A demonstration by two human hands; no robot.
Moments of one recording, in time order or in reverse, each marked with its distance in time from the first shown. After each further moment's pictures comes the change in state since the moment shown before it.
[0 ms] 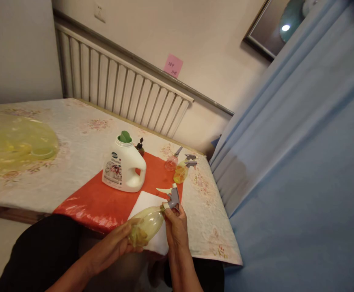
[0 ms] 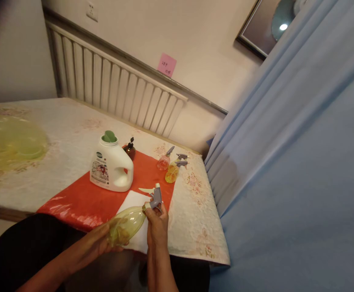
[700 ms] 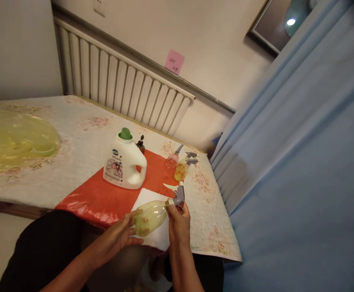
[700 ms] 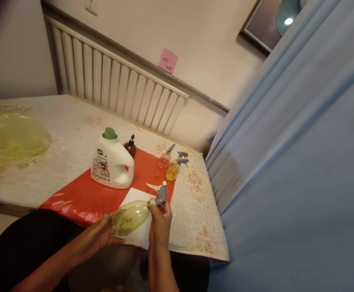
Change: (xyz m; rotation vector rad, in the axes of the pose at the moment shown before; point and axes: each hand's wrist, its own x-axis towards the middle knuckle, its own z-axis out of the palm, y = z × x) left_hand 0.003 0.002 -0.004 -0.020 0.108 -0.013; right_hand -0.001 -0.002 -0.004 -0.091 0.093 -0.100
